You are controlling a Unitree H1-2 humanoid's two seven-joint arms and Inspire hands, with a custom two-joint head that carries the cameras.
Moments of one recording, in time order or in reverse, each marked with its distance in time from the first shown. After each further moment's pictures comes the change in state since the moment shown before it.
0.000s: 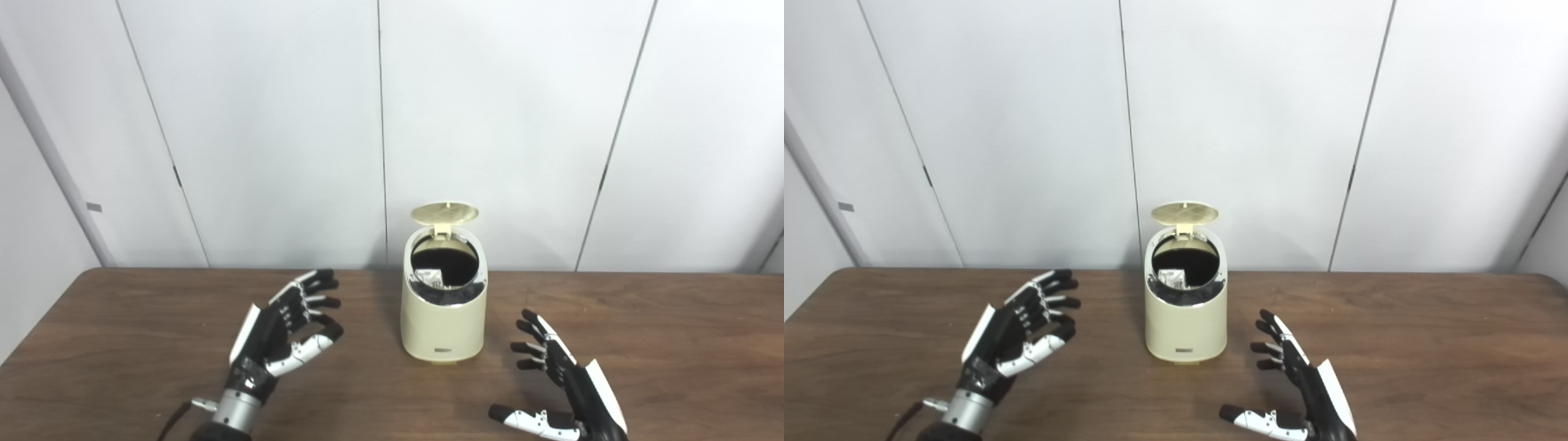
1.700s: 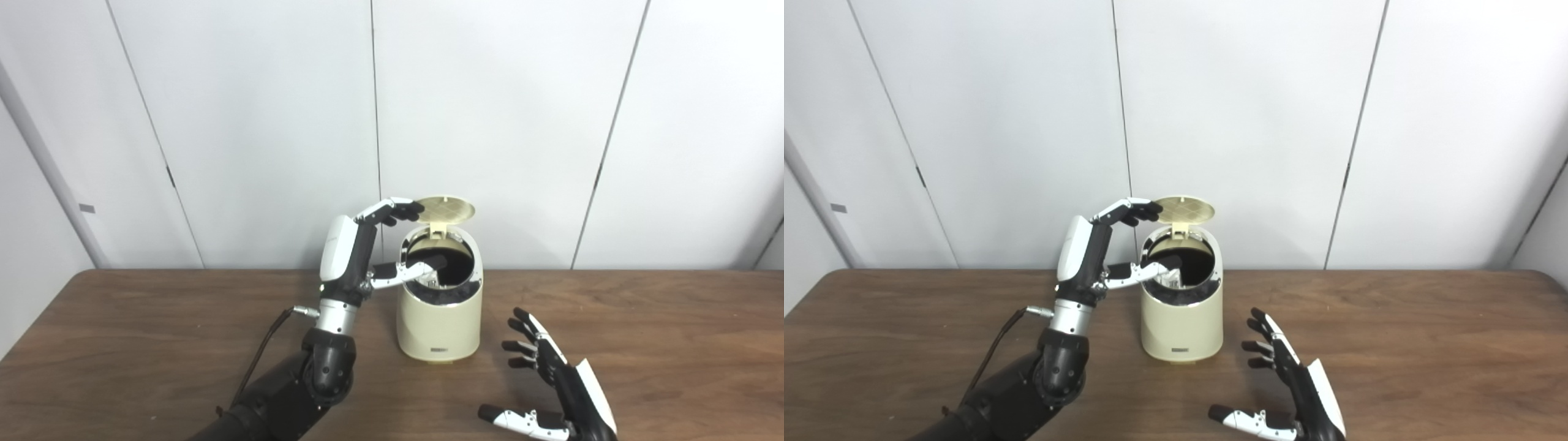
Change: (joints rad) left arm -0.545 0.055 -0.732 0.425 0.313 -0.125 0.974; right arm 0.003 0.037 0.013 -0.011 -0.030 0.003 -0.012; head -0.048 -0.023
